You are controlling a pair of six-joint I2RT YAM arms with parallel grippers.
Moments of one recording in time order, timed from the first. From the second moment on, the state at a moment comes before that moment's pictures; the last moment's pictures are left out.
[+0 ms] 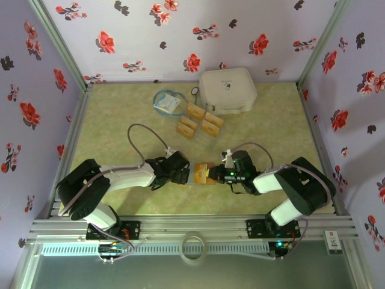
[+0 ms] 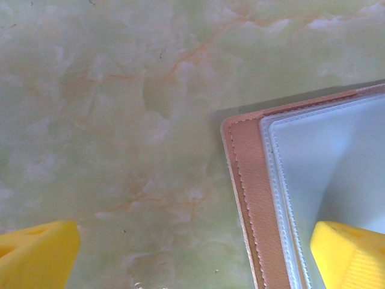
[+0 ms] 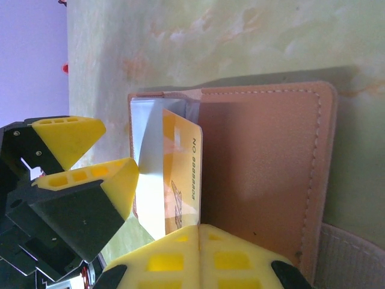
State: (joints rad) left arm -0.96 1.55 0.74 -0.33 -0.35 -0.62; right arm 0.58 1.53 0.28 0.60 -0.59 0.90
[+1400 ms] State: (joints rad) left arm -0.96 1.55 0.74 -0.32 -0.35 -0.62; right arm 0.58 1.61 0.32 0.61 -0.62 0.90
